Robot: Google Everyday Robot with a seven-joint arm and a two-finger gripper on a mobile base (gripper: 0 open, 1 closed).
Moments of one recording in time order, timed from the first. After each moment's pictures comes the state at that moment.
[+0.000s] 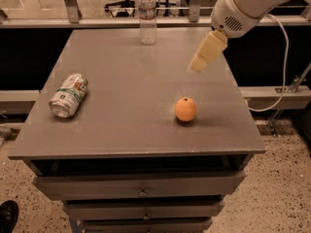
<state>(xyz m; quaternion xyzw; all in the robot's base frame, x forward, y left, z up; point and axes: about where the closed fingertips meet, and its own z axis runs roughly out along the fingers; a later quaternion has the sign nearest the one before) 0.597 -0.135 0.973 -0.53 0.79 0.01 0.31</state>
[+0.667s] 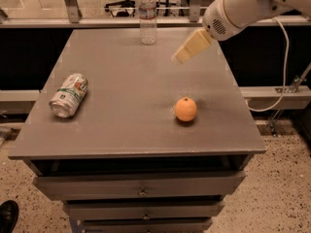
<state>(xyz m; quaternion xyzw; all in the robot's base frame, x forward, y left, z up) 0.651 -0.117 0.959 -0.44 0.80 0.07 0.39</state>
